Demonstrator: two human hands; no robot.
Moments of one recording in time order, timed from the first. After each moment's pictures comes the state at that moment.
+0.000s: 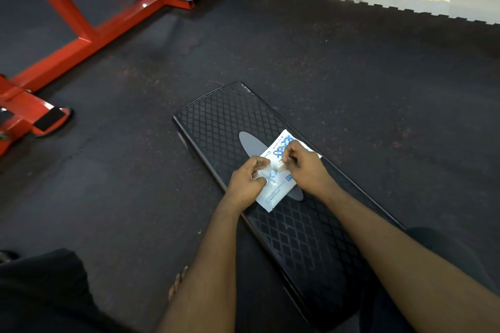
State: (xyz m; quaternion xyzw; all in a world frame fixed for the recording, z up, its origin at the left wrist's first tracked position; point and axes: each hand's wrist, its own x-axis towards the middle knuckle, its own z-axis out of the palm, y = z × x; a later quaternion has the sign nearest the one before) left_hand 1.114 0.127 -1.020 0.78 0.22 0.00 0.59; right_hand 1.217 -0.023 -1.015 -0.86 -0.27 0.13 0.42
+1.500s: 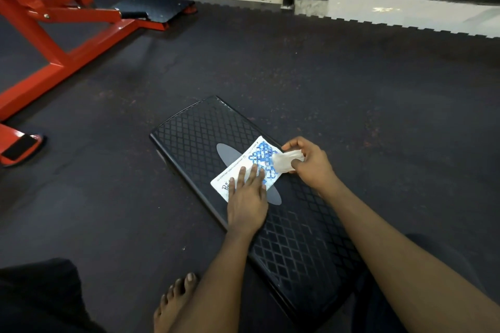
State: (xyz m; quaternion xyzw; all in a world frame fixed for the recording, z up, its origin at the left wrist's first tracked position) left_hand 1.120 0.070 -1.040 0.96 0.15 0.02 0.23; right_hand 1.226 -0.070 -0.980 -0.82 -0.13 0.11 0.55
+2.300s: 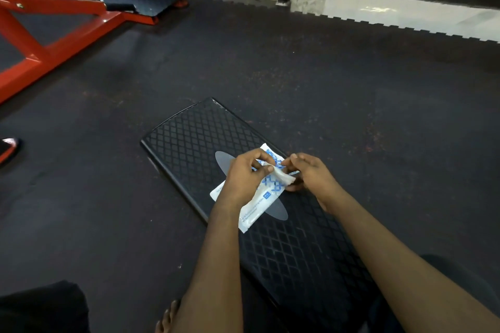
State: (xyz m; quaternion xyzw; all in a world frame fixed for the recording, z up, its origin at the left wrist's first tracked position) left_hand 1.175 0.114 -0.979 0.80 0.12 0.03 0.58; right_hand 1.236 -0.049 -0.989 -0.73 0.01 0.27 0.63
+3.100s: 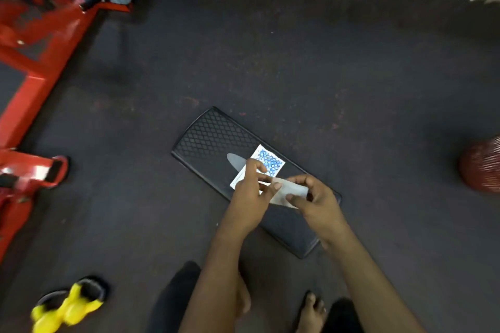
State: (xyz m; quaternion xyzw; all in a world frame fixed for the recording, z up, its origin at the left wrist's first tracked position) left_hand 1.100 0.112 -0.680 0.80 0.13 -0.12 0.57; right_hand 1.110 -0.051 -0.691 -0.76 0.10 0.22 0.60
